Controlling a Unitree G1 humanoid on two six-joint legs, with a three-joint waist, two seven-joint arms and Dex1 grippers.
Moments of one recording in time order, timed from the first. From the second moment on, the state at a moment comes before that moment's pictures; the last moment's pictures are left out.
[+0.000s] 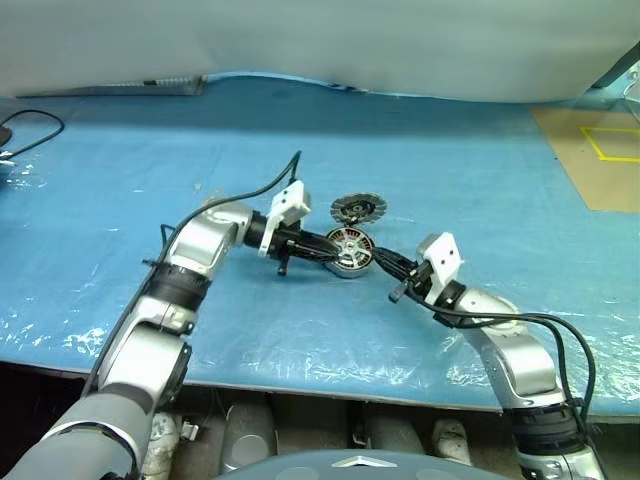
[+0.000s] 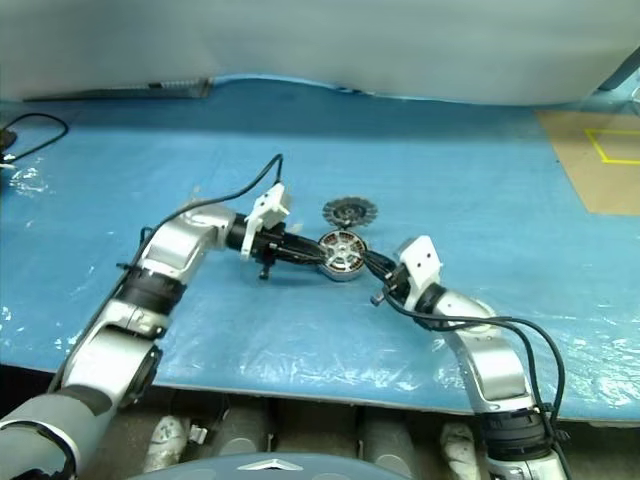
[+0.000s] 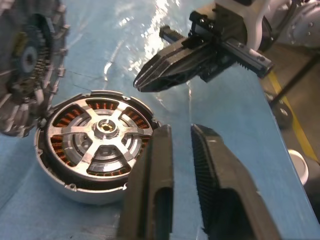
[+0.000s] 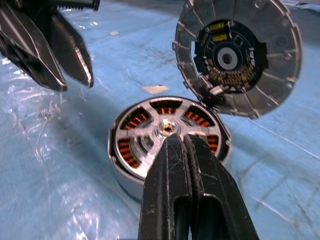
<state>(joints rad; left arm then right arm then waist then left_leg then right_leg) -0.68 0.35 -0.16 0.28 -0.22 0.43 -1.36 -0.11 -0.37 0.07 -0.26 0.26 0.34 0.61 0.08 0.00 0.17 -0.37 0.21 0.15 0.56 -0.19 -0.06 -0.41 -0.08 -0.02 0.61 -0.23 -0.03</state>
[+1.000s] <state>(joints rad) -0.12 0.25 -0.08 -0.05 -0.31 0.19 -0.88 -0.42 -0.31 0.28 -0.19 0.12 0.72 0.52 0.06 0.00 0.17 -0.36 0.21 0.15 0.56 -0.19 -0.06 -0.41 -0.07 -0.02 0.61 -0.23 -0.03</state>
